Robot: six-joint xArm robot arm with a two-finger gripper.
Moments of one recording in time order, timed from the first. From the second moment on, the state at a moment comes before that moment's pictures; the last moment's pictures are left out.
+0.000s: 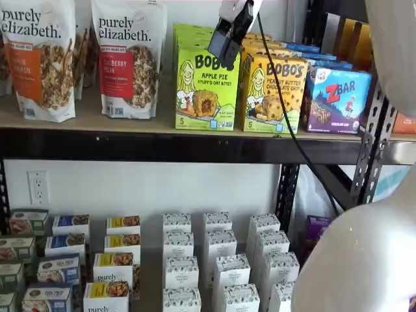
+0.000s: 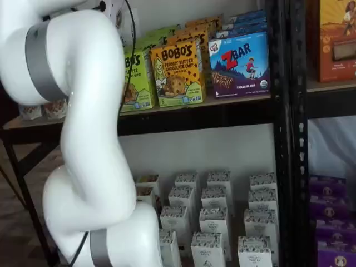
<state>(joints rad) 0.20 -0.31 -1.49 0.43 1.73 -1.29</state>
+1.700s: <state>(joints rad) 0.15 -0.24 -1.47 0.42 1.39 -1.37</state>
